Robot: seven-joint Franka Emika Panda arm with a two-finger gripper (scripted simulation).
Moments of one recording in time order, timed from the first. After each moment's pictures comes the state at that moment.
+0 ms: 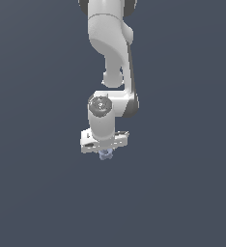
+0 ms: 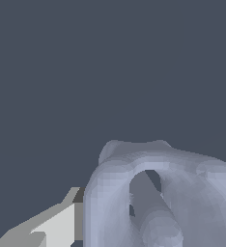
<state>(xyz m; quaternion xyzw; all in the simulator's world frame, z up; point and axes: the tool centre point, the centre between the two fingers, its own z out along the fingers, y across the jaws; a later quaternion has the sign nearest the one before) 0.035 -0.036 0.070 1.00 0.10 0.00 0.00</state>
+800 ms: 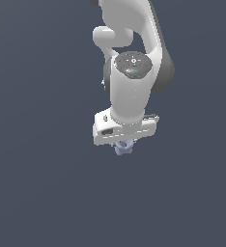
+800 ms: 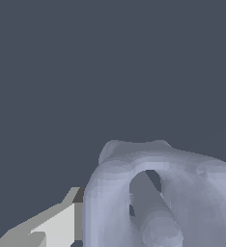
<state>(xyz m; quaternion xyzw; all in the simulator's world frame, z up) 0.074 0.037 0.210 0.99 0.10 0.00 0.00</state>
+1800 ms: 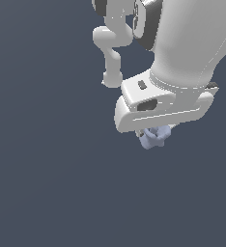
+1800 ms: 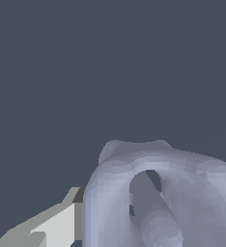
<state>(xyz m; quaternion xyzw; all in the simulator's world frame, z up) 0.115 0.104 0.340 0.99 0.10 0.00 0.00</state>
